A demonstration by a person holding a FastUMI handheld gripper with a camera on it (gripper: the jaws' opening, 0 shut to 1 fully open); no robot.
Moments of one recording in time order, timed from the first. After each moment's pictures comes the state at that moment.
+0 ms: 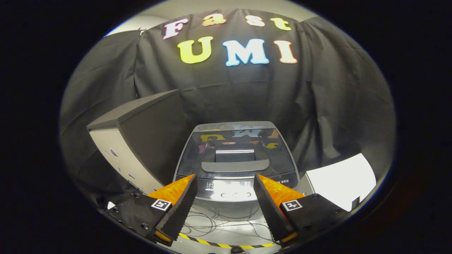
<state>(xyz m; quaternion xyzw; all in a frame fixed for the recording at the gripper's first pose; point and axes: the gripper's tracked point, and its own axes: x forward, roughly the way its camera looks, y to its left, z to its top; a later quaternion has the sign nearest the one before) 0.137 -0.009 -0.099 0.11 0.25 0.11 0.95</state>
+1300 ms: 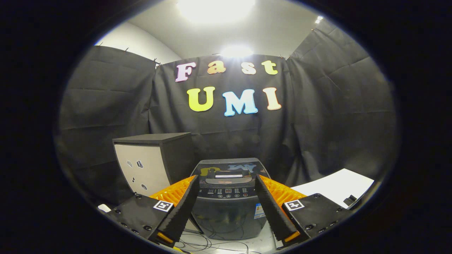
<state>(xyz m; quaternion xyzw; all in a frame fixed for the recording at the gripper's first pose) -0.005 -0.061 -0.052 0.11 0.04 0.09 0.99</state>
